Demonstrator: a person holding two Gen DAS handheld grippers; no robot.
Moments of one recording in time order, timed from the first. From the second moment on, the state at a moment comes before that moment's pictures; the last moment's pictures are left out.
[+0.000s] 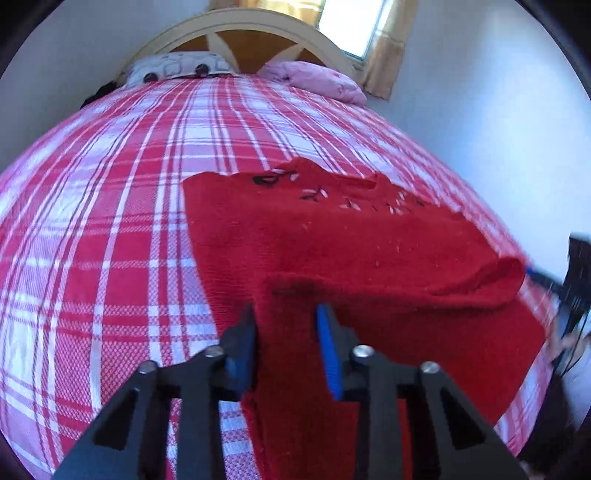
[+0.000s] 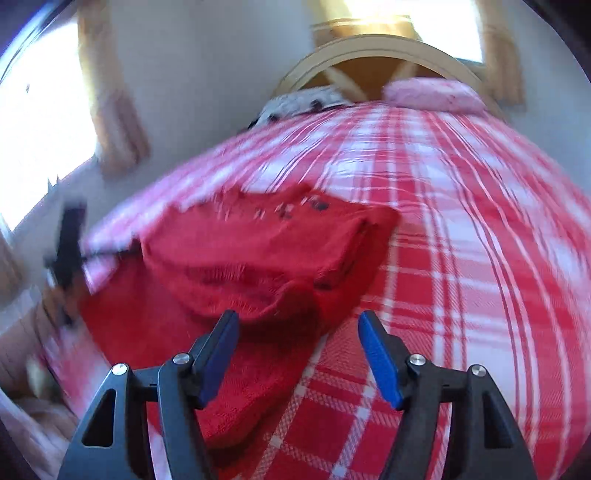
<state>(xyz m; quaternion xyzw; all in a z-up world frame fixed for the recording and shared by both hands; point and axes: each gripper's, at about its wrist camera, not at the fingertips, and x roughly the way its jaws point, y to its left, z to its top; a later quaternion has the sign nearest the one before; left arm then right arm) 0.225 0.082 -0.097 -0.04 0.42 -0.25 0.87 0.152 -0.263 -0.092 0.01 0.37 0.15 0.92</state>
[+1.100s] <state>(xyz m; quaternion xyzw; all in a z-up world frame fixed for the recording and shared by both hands) 0.189 0.079 -0.066 -0.02 0.36 -0.23 0.91 0.133 -0.242 -0.060 0.07 0.31 0.13 0.94</state>
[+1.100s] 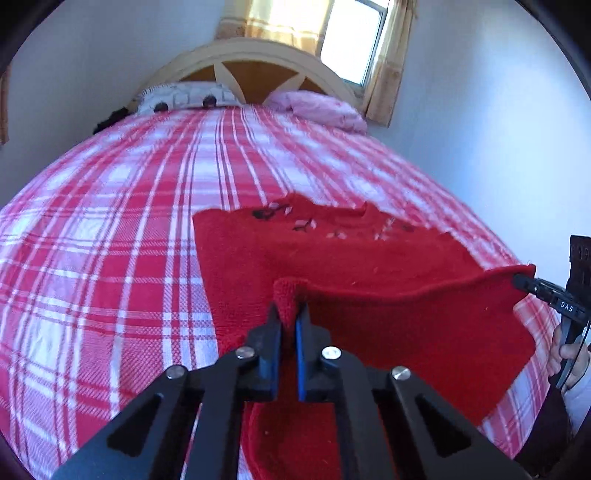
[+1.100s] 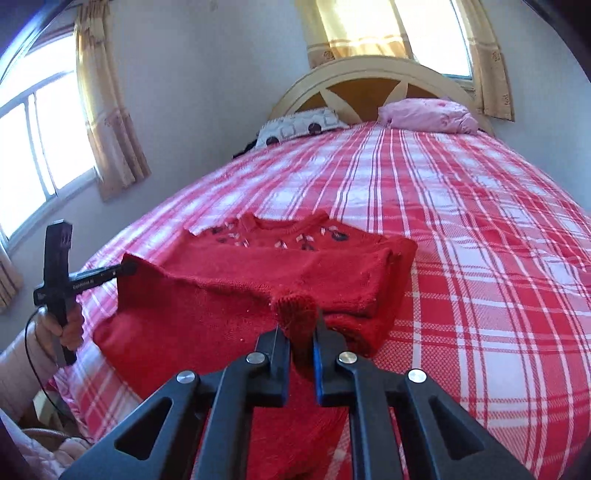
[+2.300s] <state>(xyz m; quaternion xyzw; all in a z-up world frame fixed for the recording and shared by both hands) 0.359 0.046 -0.110 -0.05 0.44 -0.07 0.90 0.354 -0.252 -0.125 -0.02 0.41 -0.02 0.91</state>
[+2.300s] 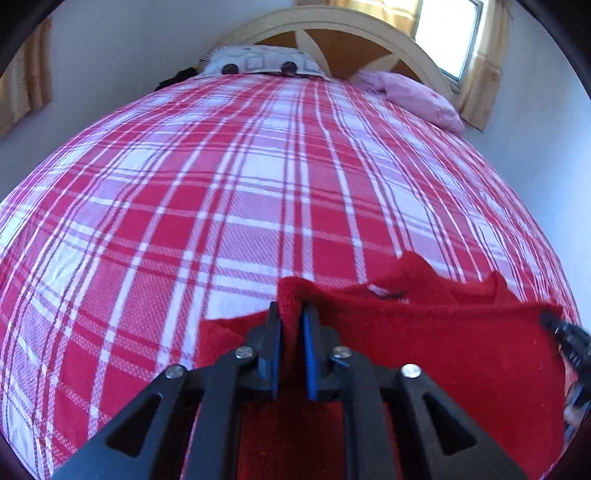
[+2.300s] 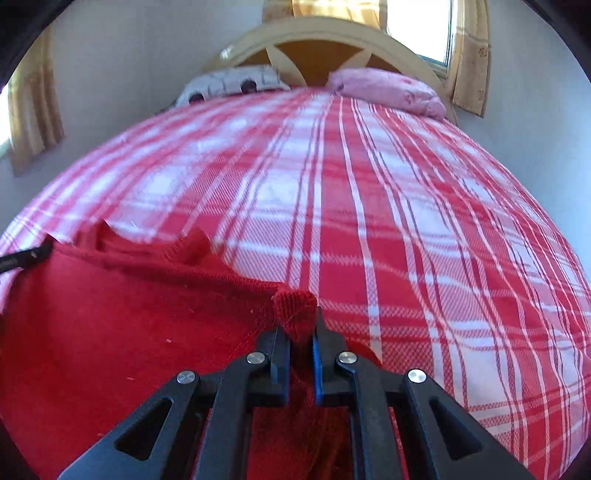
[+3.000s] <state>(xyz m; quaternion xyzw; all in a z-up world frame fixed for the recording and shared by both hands) 0.268 0.048 -0.067 0.04 0.40 -0.03 0.91 0.221 -0.223 -0.069 0.05 0.35 0.00 0.94</state>
